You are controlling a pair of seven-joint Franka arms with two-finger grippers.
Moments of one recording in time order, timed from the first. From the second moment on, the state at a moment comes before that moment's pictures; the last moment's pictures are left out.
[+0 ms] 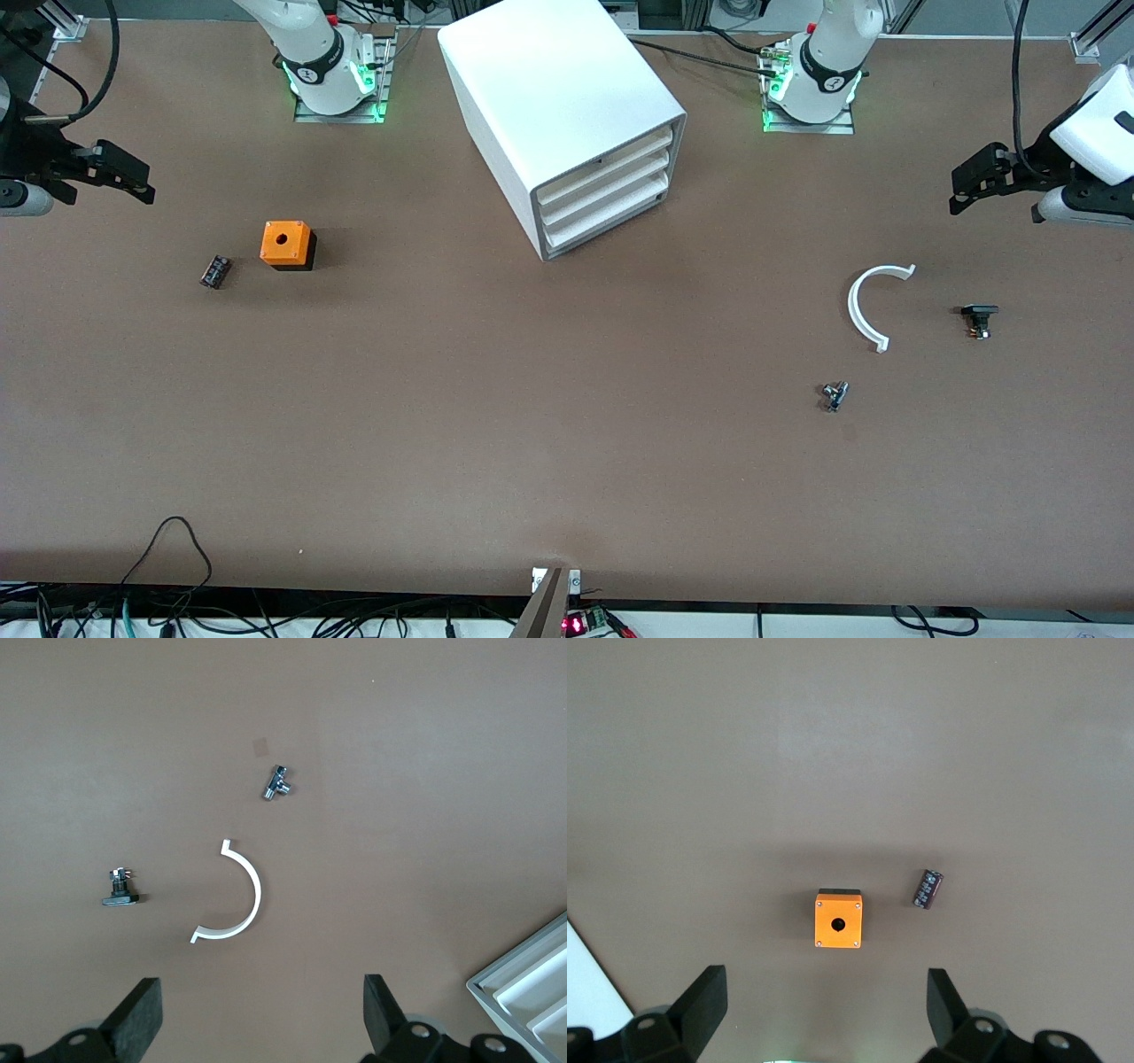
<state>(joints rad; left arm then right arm) 0.06 -0.03 -0.11 -1.60 0.00 1.56 0.06 0.03 -0.07 -0.05 -1.72 -0.04 1.59 -0.05</state>
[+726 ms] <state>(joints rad) 0.06 0.13 -0.17 -1.66 -0.21 1.44 0.08 0.03 -0.07 -0.05 -1.72 -0.04 1.60 -0.02</state>
